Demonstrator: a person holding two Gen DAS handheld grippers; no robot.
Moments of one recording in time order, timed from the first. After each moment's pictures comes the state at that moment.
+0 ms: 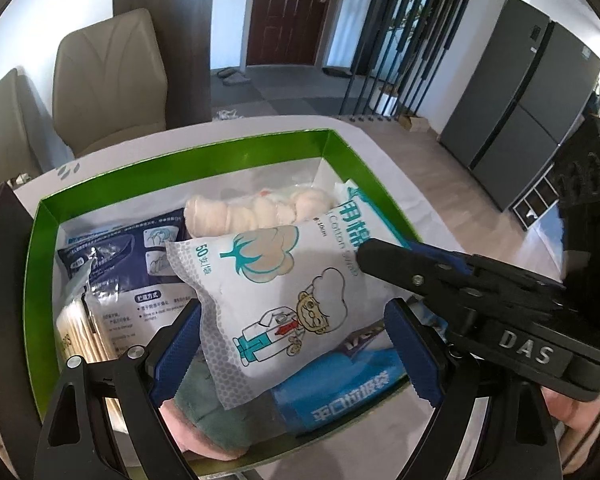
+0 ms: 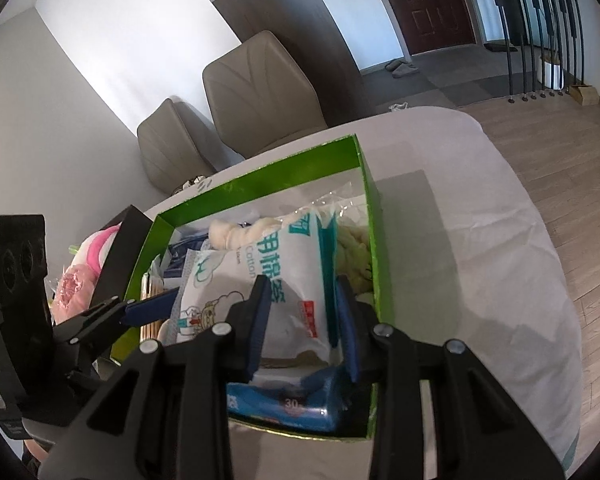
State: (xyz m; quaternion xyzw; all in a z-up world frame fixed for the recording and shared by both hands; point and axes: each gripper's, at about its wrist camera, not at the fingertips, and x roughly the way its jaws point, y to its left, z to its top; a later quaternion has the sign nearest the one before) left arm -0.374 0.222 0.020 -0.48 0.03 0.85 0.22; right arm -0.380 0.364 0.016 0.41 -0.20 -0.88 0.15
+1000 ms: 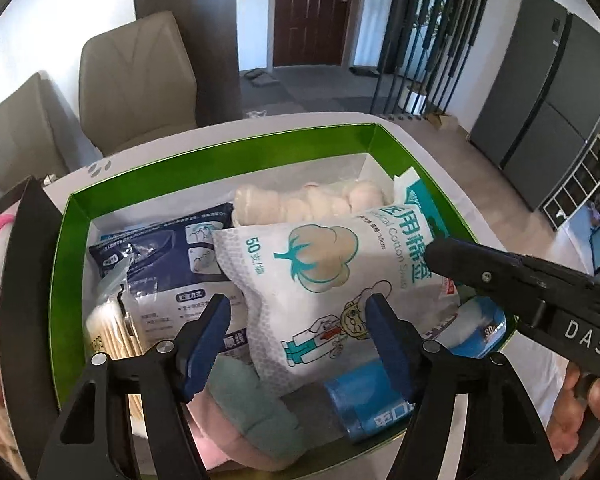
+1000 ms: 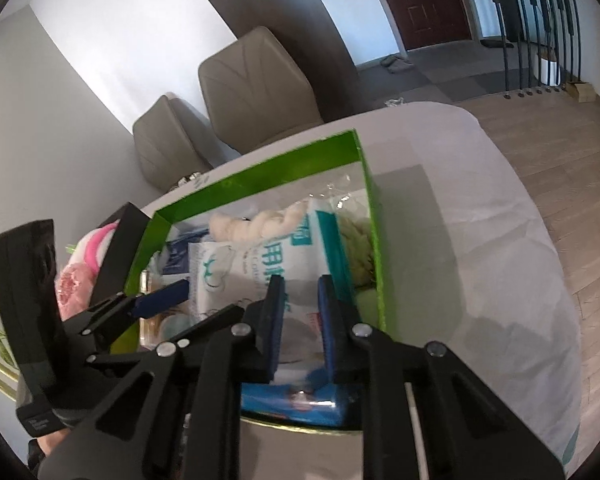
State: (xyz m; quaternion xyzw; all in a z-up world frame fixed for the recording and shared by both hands) left arm -0.383 0.209 0.009 -0.47 0.06 0.86 0.17; right arm -0.380 0.363 0.017 0.42 -0.19 -0.88 0.14
